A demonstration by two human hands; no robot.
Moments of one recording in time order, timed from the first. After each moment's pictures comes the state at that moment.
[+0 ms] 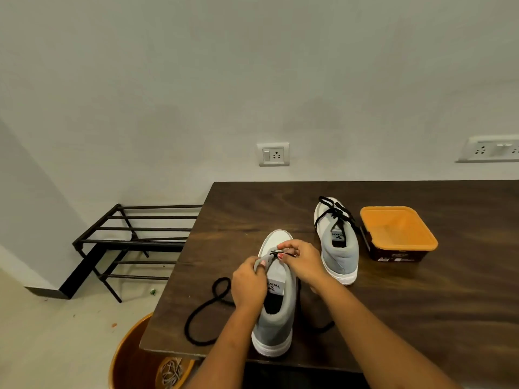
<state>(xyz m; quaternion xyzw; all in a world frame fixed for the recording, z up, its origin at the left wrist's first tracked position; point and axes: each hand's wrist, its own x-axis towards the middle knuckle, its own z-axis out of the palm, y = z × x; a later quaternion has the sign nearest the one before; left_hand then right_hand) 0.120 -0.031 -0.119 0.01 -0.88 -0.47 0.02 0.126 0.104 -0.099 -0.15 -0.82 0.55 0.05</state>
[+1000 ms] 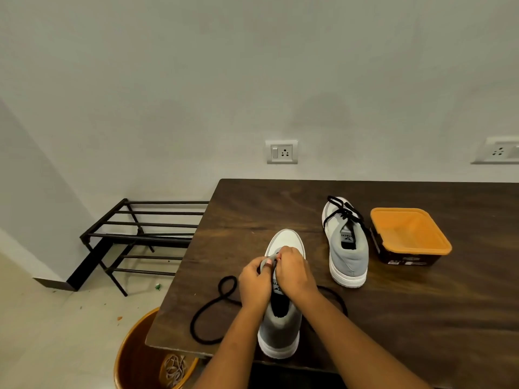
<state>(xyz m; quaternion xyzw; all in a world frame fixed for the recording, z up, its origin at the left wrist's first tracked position) 0.113 -0.031 -0.131 0.04 -0.79 -0.61 -0.02 0.120 0.063 -0.108 -0.13 -0.94 0.30 0.05</state>
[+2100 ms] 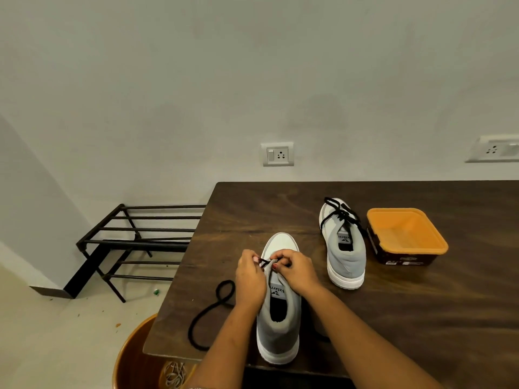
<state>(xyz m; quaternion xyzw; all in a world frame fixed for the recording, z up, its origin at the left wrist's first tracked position) 0.097 -0.035 -0.125 -0.01 -0.88 -0.47 0.03 0.110 0.088 -0.126 -0.10 -0.87 0.47 0.05</state>
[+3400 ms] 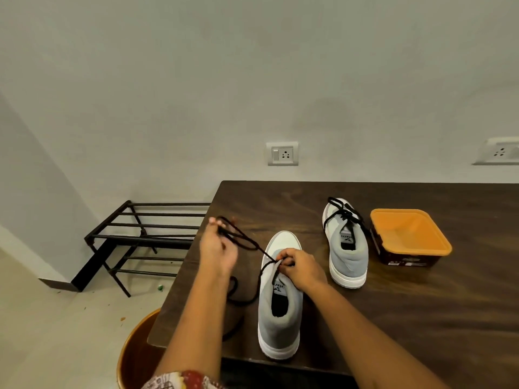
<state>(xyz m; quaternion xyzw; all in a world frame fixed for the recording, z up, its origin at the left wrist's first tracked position) 0.062 -0.070 -0.036 0.19 -0.27 -0.94 -0.04 0.113 0.096 -0.124 -0.13 -0.90 0.41 -0.02</state>
